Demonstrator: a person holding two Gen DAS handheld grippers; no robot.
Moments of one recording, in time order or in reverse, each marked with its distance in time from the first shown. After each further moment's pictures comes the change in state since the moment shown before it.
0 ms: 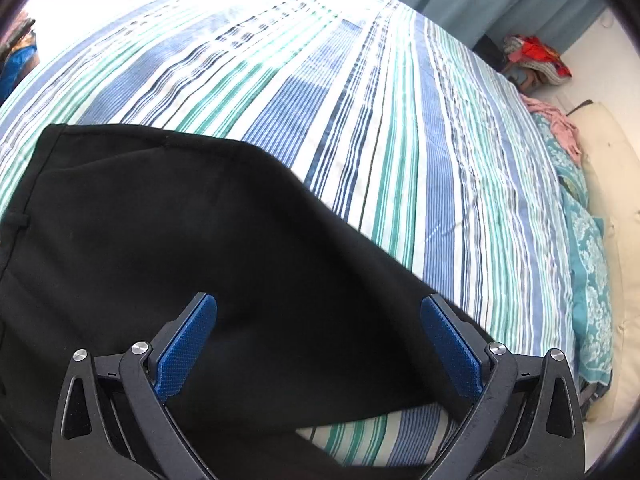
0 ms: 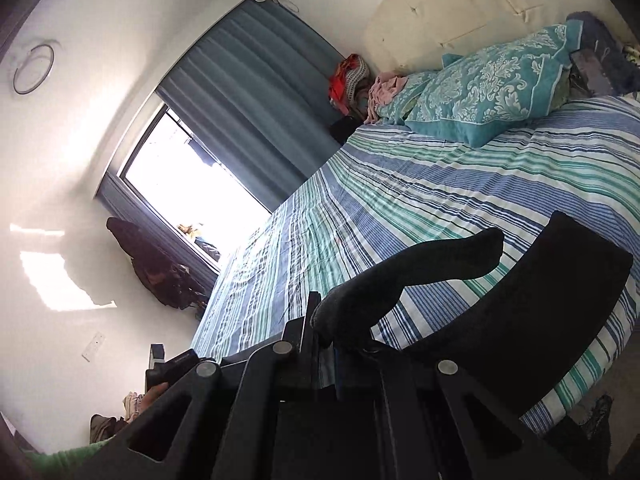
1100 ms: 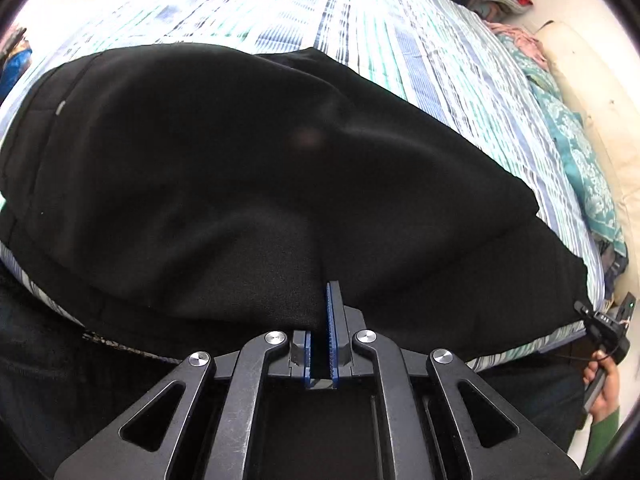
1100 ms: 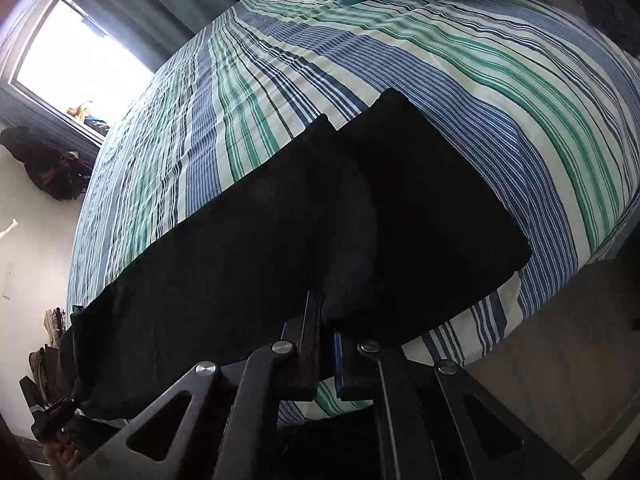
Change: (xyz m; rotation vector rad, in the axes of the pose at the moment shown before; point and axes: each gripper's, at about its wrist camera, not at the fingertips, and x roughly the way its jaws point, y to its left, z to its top) left arm -0.107 0.059 -0.220 0.184 0.107 0.009; right arm 0.058 -0.176 0.009 -0.035 0.571 -0.407
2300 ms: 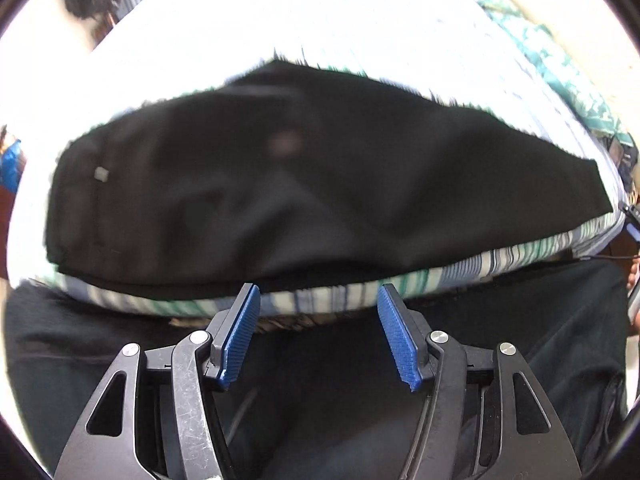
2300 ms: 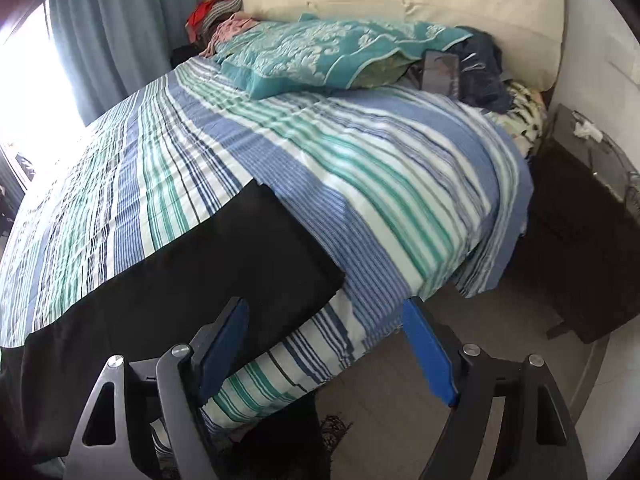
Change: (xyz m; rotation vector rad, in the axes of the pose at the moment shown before) left arm -0.073 -0.034 -0.028 0.308 -0.032 0.129; right arm -0.086 -0.003 -0.036 0.027 -0.347 -0.407
